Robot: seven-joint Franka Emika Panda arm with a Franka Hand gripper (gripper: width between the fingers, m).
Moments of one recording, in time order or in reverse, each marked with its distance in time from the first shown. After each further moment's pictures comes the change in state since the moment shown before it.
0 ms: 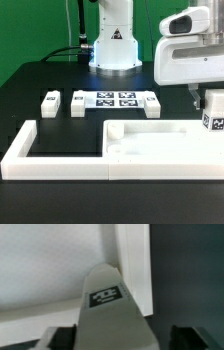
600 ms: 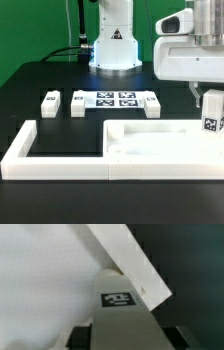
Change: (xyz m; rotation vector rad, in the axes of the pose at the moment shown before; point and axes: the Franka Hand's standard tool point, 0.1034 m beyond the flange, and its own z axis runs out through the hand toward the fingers) arm 0.000 0.006 0.001 0.019 -0.017 0.714
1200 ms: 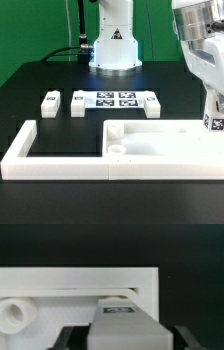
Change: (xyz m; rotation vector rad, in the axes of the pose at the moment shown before) arm -0.005 -0.005 0.001 0.055 -0.120 0.675
